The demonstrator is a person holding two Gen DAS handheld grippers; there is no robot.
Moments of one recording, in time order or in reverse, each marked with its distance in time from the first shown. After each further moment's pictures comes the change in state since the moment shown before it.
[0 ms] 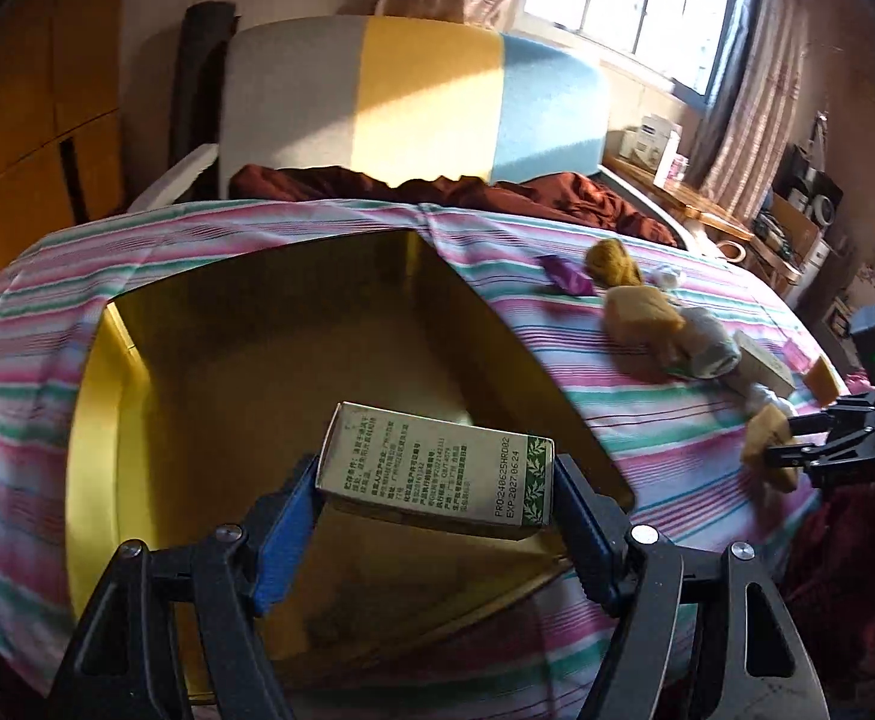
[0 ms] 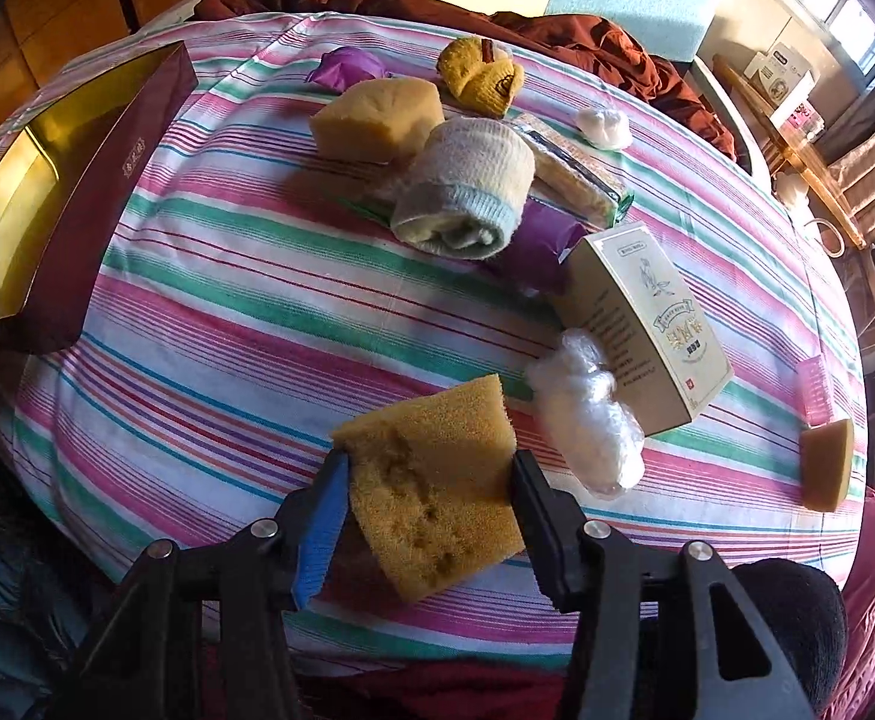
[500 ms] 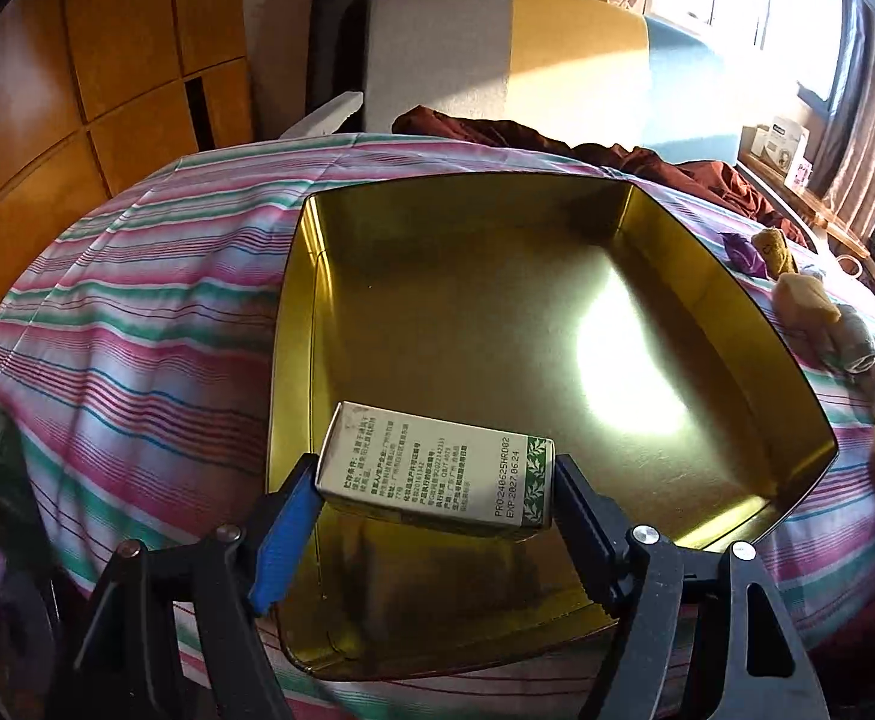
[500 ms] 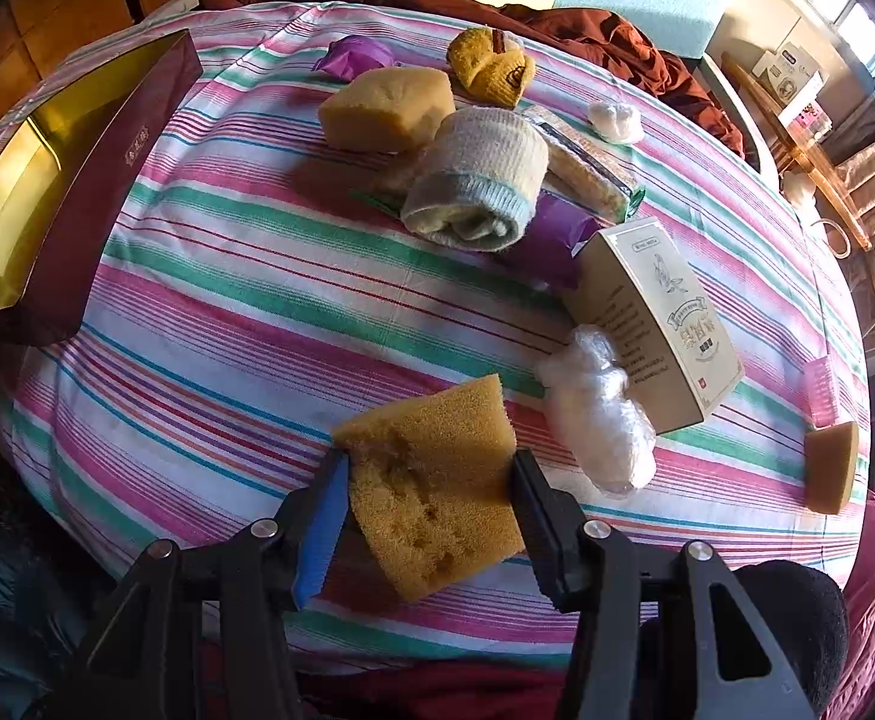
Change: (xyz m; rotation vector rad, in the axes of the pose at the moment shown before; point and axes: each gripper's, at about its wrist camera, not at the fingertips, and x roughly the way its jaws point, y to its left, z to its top) left arm 0.000 0.083 -0.042 -0.109 0.070 0.250; right arm 0.006 -0.006 0.004 -0.010 0.023 0.007
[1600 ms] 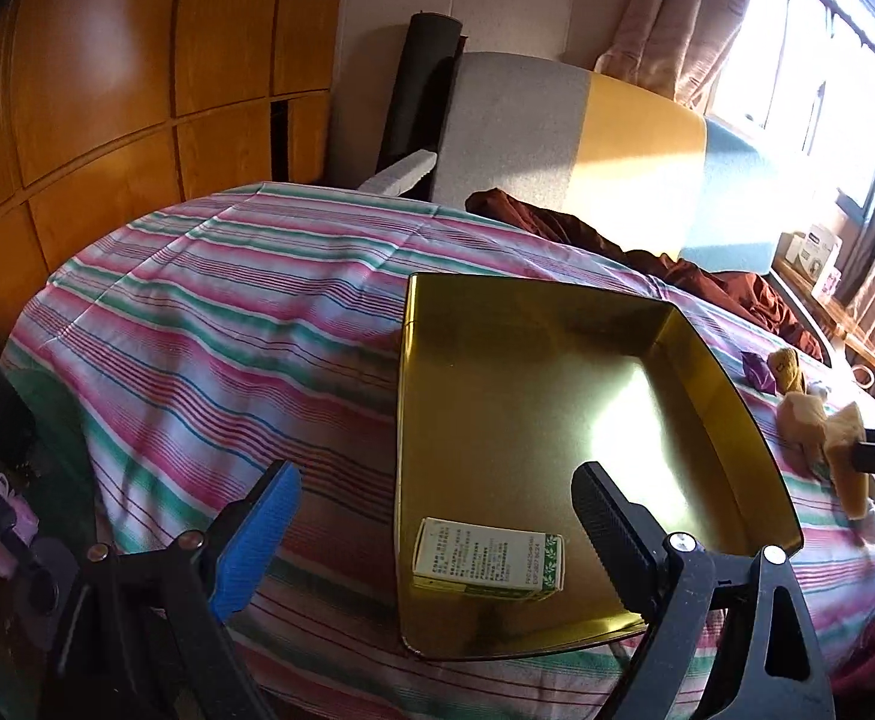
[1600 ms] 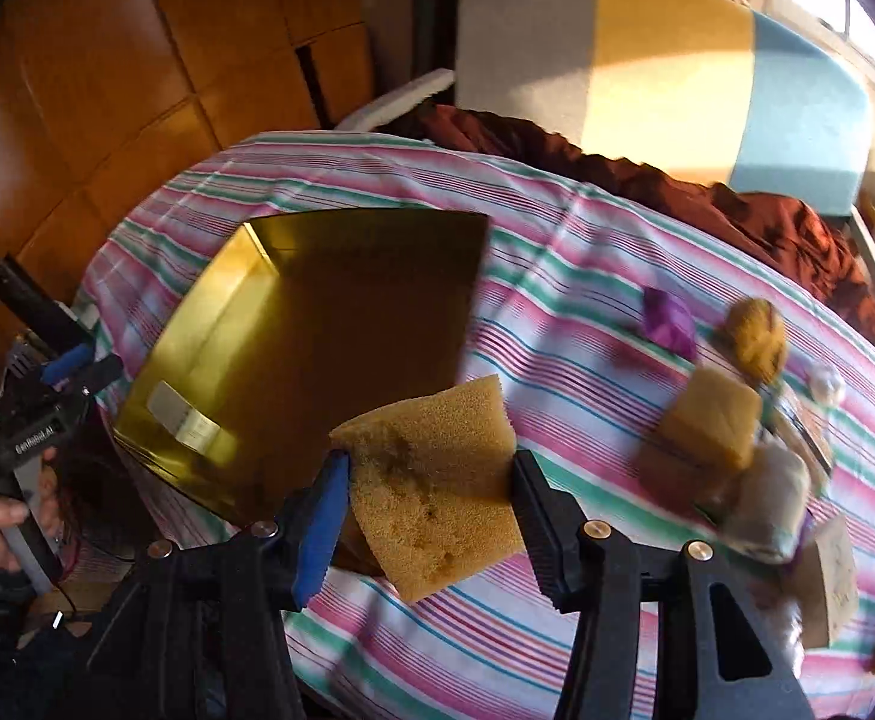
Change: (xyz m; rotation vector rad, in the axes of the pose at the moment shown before) left arm -0.052 0.048 0.011 -0.197 -0.155 0.036; right arm -0.077 0.176 0.086 -0.186 -0.287 0.355
